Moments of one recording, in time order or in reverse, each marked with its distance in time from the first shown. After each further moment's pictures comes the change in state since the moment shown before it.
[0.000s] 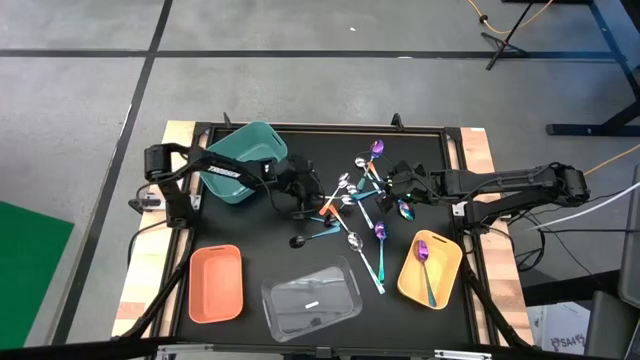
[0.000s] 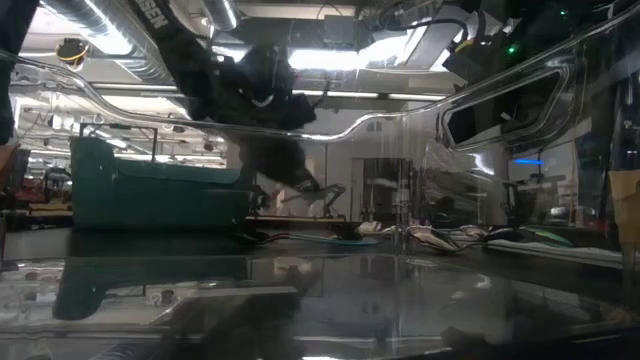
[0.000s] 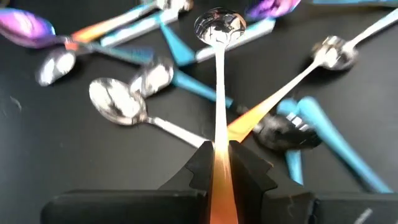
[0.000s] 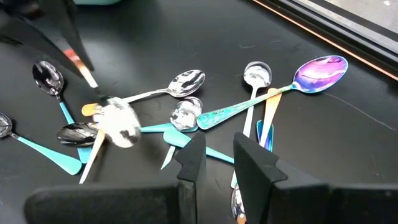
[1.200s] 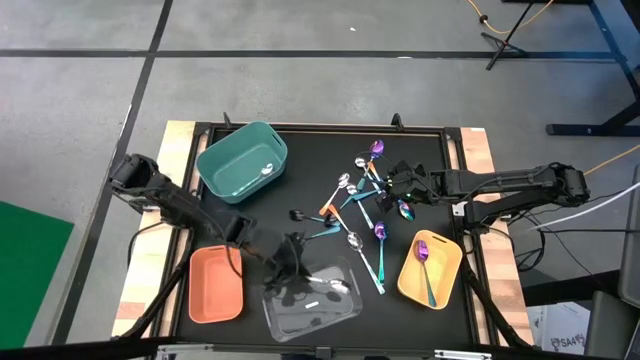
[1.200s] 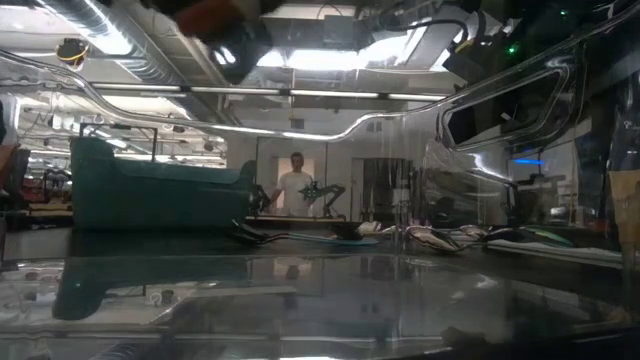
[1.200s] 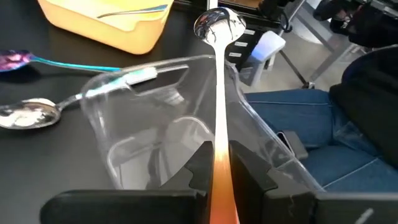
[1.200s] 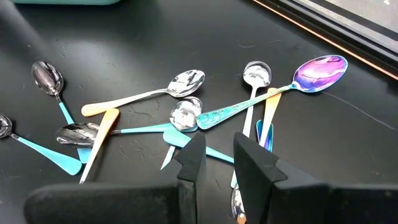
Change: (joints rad) left arm -0.658 -0.213 0.003 0.000 -0.172 -0.609; right arm 0.000 0.000 0.000 -0.001 0.000 0.004
